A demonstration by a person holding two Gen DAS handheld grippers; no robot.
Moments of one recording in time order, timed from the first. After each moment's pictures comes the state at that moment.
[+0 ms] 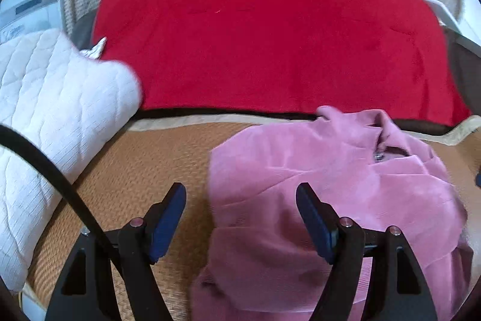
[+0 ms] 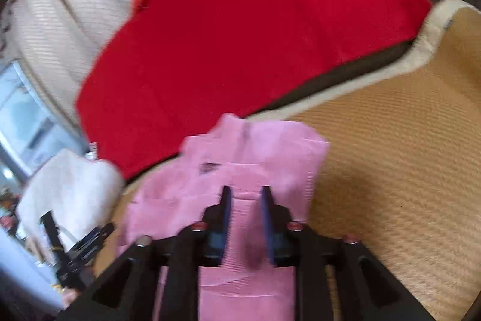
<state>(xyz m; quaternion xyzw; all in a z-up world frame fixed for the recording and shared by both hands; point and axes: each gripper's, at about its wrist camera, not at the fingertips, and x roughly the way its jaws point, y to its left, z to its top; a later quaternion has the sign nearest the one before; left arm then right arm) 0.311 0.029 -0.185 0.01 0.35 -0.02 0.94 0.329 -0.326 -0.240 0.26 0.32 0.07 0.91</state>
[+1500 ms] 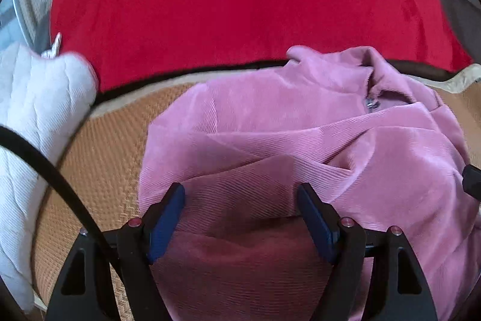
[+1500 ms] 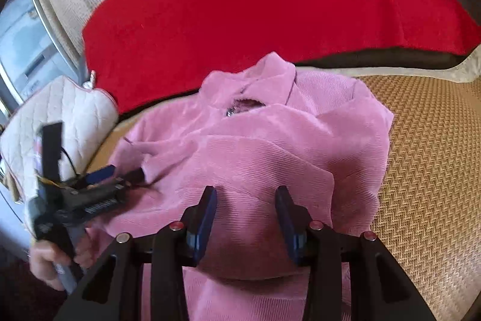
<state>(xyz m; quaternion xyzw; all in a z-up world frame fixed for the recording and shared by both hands) 0.339 -0.026 -0.220 0.08 0.43 -0.05 0.90 0.362 -0.264 -0.270 0.16 0.40 0.10 0.90</state>
